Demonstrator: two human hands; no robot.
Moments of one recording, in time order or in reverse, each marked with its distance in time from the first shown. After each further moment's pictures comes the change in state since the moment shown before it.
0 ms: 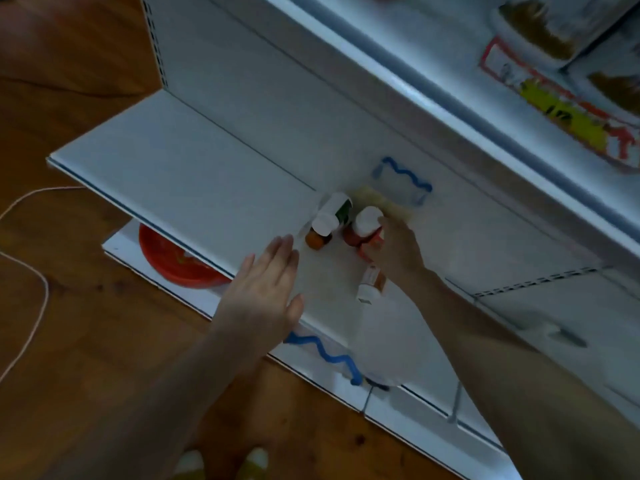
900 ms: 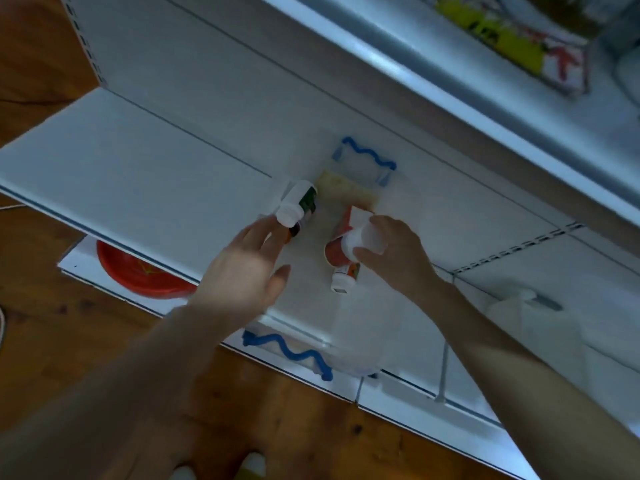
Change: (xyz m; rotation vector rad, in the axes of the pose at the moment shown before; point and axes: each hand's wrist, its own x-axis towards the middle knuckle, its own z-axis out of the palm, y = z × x) left_hand 0.046 0.014 -0.003 -0.231 0.083 0.101; right_hand -0.055 0.018 -0.045 0.058 -0.021 -0.036
